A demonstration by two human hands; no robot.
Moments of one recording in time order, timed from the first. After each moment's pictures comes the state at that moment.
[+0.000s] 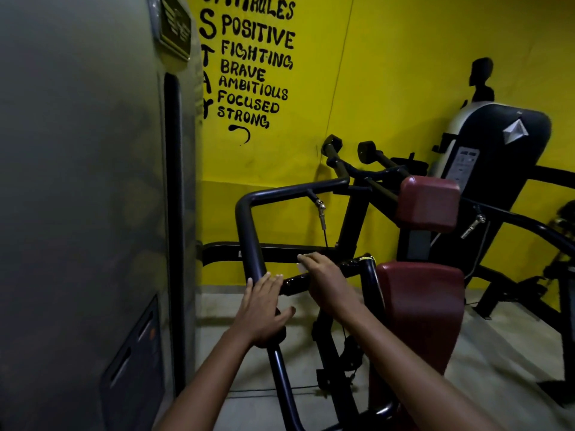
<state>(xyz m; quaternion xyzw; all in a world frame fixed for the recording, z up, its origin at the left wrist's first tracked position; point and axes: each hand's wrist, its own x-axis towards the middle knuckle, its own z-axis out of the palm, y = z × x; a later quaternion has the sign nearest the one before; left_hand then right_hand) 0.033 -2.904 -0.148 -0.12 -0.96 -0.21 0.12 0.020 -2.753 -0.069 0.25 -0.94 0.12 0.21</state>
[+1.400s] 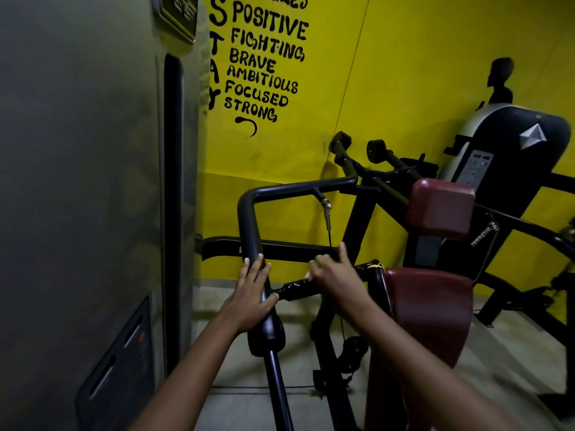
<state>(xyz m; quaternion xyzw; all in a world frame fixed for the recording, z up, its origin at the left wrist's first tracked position) 0.005 -2.933 -0.145 -0.09 -0.94 -0.32 0.09 -0.005 -2.741 -0.063 0.26 -0.93 -0.20 0.18</state>
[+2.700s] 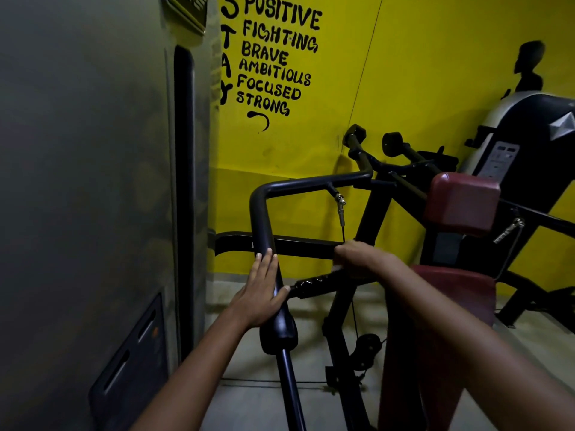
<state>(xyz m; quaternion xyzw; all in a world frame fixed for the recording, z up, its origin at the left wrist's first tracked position) 0.004 -2.935 -0.143 -0.09 -0.95 -0.29 0.08 -0.062 -2.733 -0.024 0.25 -0.96 -0.10 -0.06</state>
